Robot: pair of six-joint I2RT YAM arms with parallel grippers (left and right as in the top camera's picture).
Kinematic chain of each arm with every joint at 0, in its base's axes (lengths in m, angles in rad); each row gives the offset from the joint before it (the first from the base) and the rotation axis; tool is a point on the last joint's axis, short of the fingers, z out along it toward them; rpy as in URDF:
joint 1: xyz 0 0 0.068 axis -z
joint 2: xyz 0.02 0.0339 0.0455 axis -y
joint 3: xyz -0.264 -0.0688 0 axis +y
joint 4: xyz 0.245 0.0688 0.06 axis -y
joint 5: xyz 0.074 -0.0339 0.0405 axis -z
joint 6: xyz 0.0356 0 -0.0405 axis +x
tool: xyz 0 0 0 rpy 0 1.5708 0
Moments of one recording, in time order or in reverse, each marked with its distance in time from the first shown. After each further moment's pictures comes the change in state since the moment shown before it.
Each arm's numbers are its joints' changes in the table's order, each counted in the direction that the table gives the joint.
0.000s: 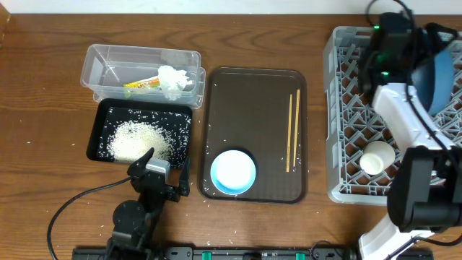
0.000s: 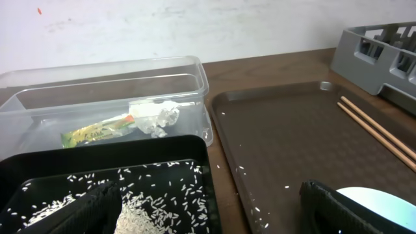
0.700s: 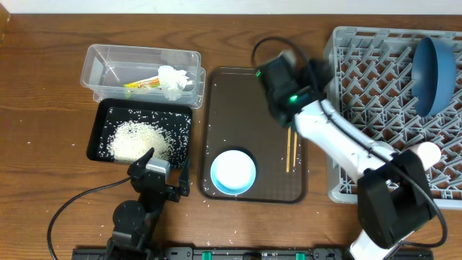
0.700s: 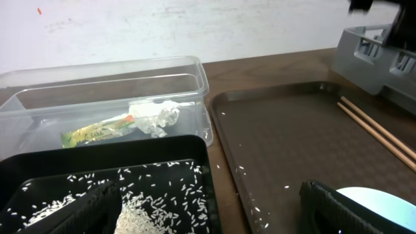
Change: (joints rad) left arm 0.000 0.000 0.000 0.000 0.000 0.000; right arm -0.528 0.010 0.004 -0.781 -0.316 0.764
